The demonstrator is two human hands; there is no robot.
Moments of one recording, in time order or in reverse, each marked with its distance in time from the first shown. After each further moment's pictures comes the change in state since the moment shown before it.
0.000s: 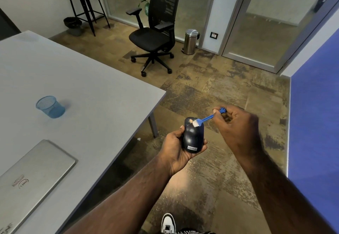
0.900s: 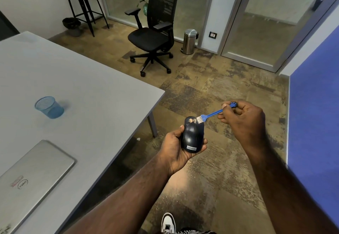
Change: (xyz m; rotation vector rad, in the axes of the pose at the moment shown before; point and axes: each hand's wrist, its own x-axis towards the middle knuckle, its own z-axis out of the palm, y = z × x) left_hand 0.000 -0.003 0.001 -0.012 -0.031 -0.018; right_hand 0.012 0.022 -0.007 0.205 0.015 0.259
